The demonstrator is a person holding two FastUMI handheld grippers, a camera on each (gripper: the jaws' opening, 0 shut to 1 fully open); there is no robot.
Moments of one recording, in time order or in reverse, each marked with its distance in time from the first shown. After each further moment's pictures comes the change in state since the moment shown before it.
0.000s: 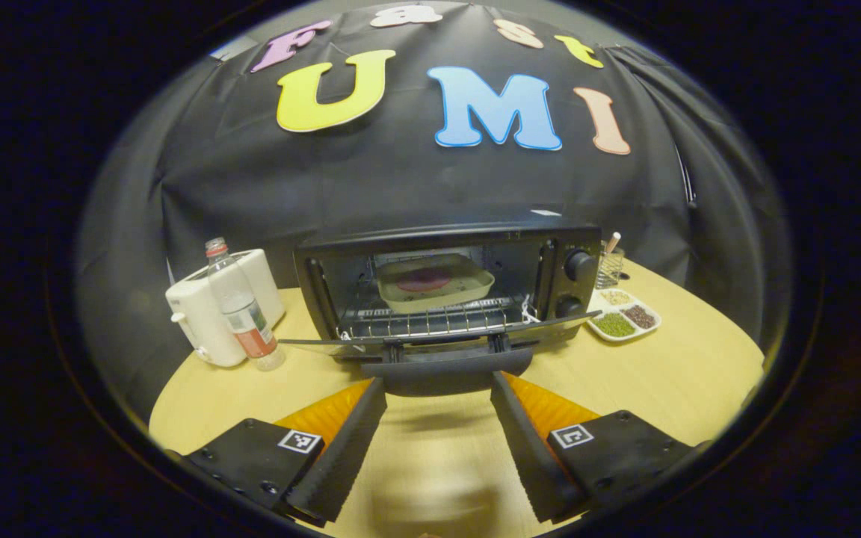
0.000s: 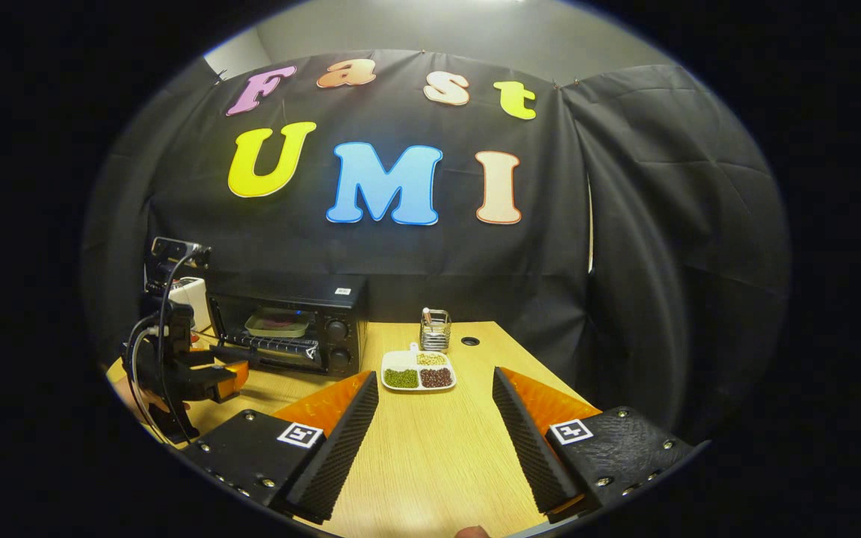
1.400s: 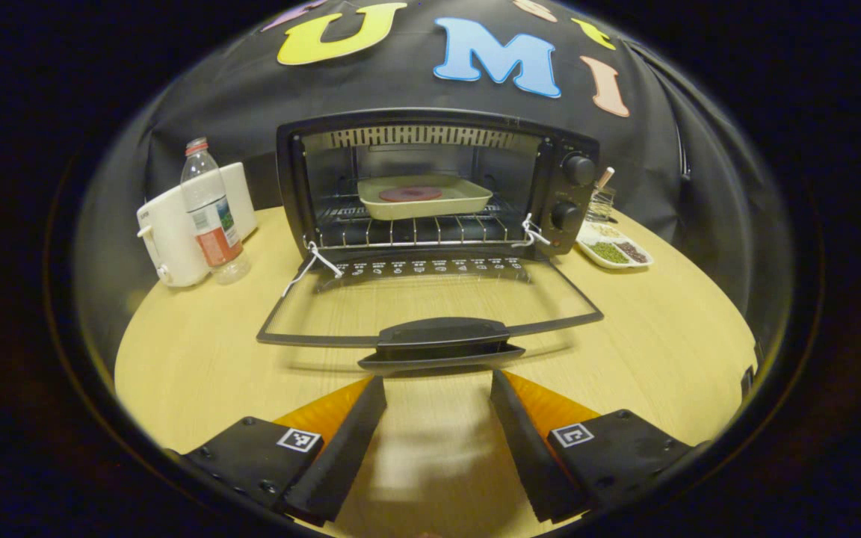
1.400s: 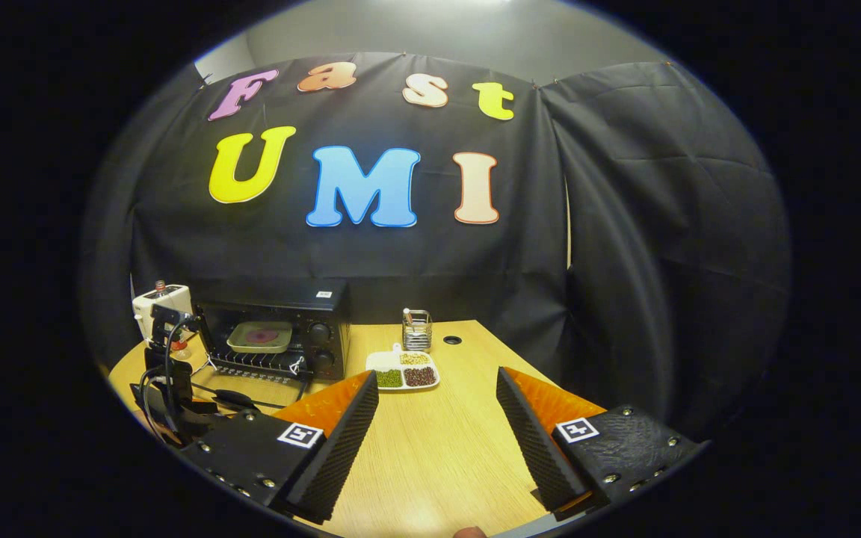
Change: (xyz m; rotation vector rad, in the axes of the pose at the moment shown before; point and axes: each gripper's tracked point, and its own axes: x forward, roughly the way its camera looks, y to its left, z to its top) left arm 0.002 -0.015 -0.122 -0.071 0.269 -0.085; right arm -0.008 -0.018 -0.001 0.036 0.004 -0.076
